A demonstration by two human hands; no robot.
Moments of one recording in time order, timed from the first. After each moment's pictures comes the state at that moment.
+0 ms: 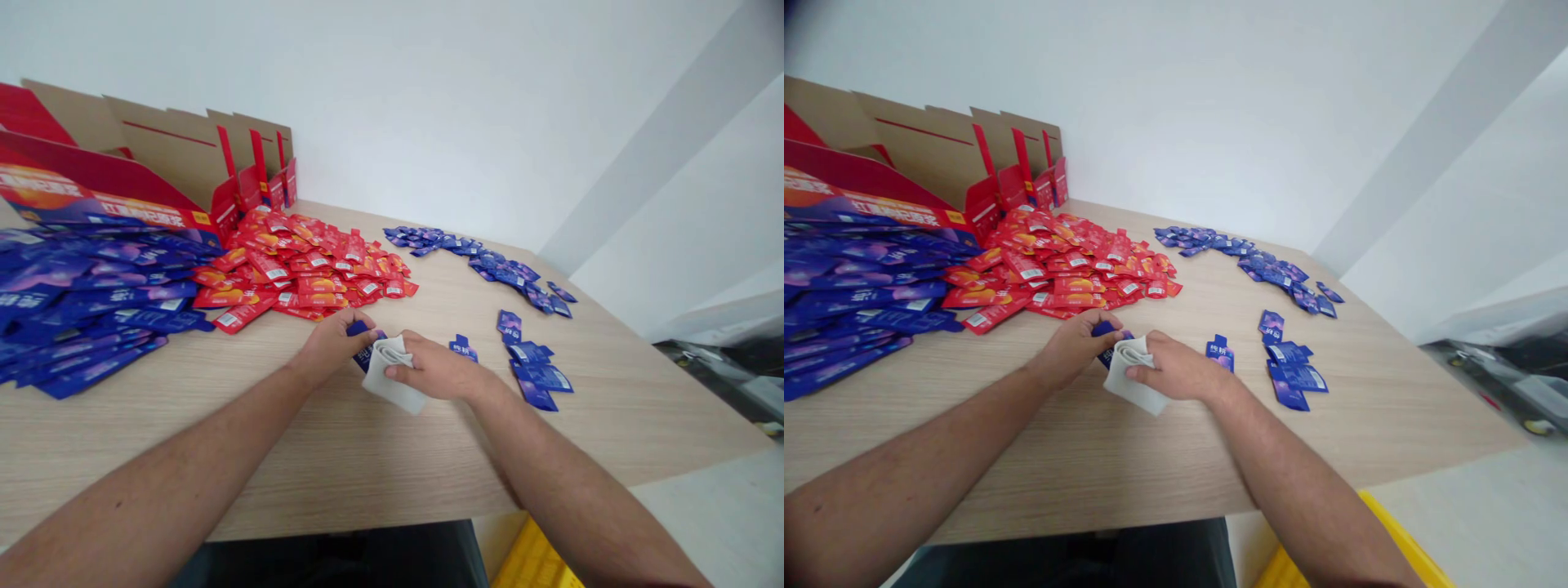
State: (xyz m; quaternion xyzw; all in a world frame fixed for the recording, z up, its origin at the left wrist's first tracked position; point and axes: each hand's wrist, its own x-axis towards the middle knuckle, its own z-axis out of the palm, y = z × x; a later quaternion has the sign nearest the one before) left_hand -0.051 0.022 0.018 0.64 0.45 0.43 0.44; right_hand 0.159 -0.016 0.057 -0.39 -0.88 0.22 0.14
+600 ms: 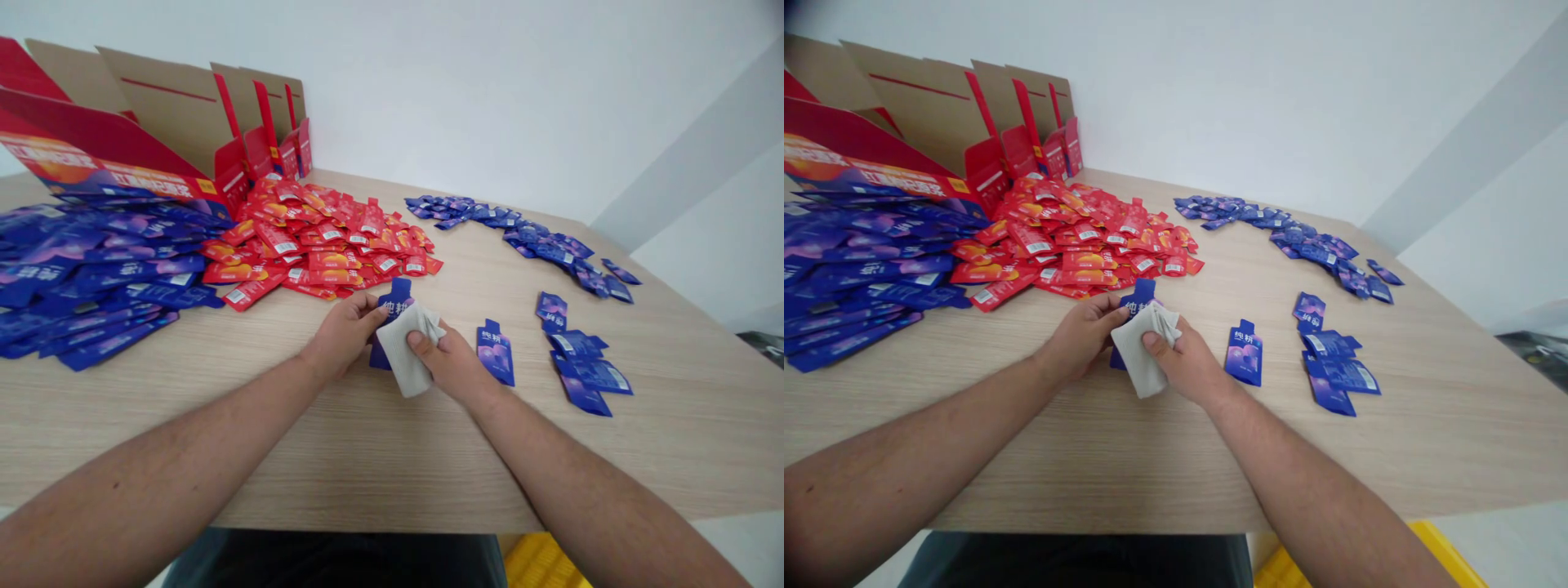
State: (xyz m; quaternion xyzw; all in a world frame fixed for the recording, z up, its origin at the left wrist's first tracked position) left_hand -0.035 0.015 0.009 0.49 0.41 0.46 0.62; right_hand 0.148 -0.021 0.003 -0.47 -0.67 0.42 0.40
